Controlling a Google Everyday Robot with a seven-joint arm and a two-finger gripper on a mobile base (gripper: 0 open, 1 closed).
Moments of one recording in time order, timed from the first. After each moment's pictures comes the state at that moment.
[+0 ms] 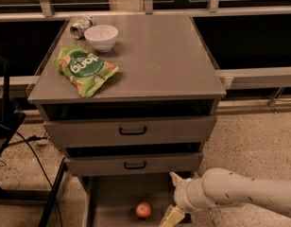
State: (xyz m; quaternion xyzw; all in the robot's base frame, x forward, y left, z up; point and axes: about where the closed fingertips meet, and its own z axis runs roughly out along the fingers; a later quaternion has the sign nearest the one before) arm 0.423 -0.084 0.488 -0.57 0.76 0.16 0.26
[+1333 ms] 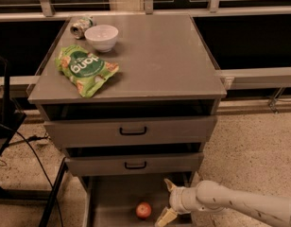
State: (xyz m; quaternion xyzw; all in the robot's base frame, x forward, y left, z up) arm 0.480 -0.078 0.325 -0.57 0.73 0.20 0.32
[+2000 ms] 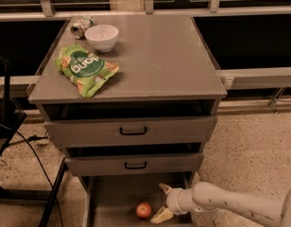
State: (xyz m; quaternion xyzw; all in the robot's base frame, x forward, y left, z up) arm 0.483 -0.068 0.302 -0.56 0.73 0.21 0.32
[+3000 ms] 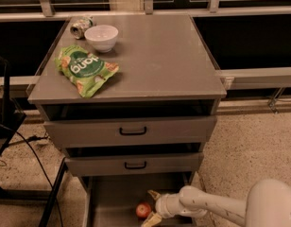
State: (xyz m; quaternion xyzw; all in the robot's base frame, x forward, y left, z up) arm 0.490 -0.019 0.210 -0.57 0.71 0.26 0.31
